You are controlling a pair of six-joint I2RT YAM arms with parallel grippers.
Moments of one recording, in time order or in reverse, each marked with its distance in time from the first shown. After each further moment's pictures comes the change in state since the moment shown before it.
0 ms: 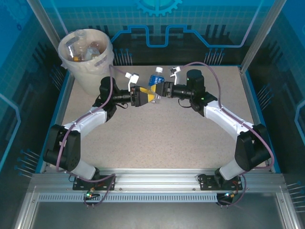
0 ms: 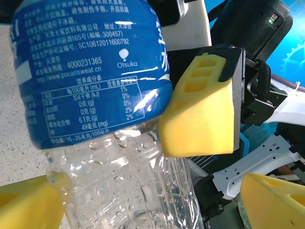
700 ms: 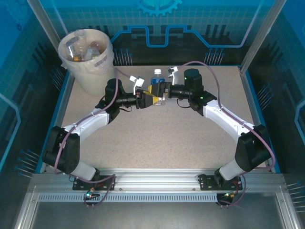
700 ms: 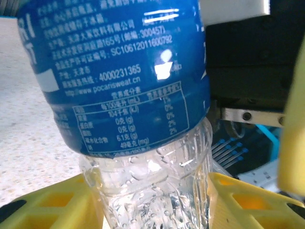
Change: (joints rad) left arm -0.064 -0.033 0.002 -0.194 -0.184 0.164; right arm 0.026 -0.012 0.043 -0.112 0.067 -0.053
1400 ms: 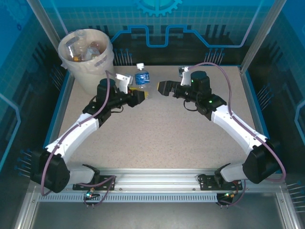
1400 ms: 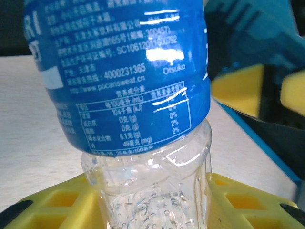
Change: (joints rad) left arm 0.014 -0.219 0.072 -0.447 -0.514 0.222; right arm -0.011 -0.145 -0.040 -0.156 0.309 -0.030
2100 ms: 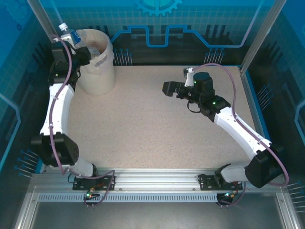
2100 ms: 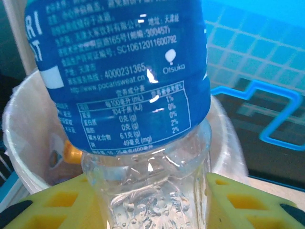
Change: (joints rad) left arm 0.499 0.305 0.624 -0.277 -0.415 0.050; right arm -0.011 -0.048 -0.007 -0.082 0.106 -0.043
